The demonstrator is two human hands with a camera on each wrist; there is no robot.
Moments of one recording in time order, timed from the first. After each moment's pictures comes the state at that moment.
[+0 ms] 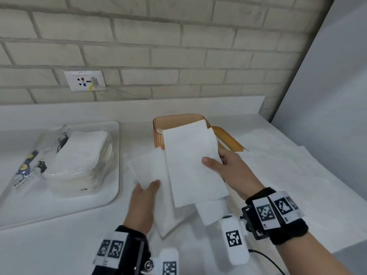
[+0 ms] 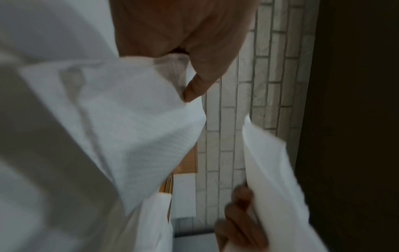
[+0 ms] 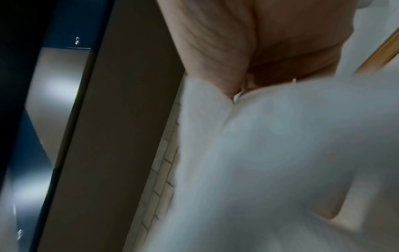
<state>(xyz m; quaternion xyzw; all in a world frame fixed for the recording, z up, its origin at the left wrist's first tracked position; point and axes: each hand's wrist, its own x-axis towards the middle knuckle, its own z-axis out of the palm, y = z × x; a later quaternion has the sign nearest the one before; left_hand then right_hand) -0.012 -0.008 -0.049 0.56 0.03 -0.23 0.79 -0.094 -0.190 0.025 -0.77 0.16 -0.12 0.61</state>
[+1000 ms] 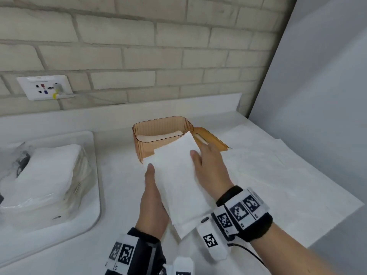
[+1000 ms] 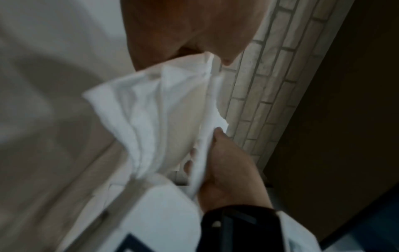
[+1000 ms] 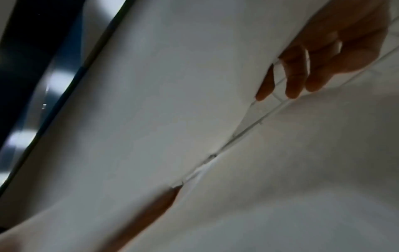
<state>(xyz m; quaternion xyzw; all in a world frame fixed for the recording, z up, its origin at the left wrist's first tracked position) -0.011 -0.052 -0.028 0.39 -0.07 -0.38 0.83 -0.055 -0.176 0.010 -0.89 0.29 -0.22 0.28</state>
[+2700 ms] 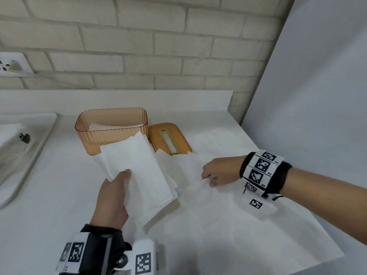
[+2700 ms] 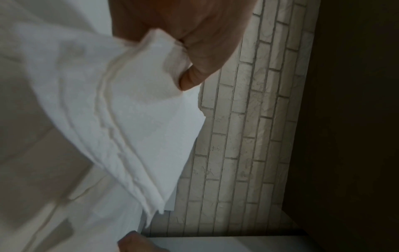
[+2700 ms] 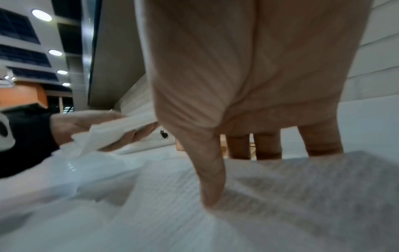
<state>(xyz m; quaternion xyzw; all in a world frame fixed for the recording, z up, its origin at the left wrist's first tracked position) -0.071 -0.177 -0.030 0.57 0.08 -0.19 0.79 -0.113 -0.432 0.004 -0.94 -0.06 0.33 -0.02</state>
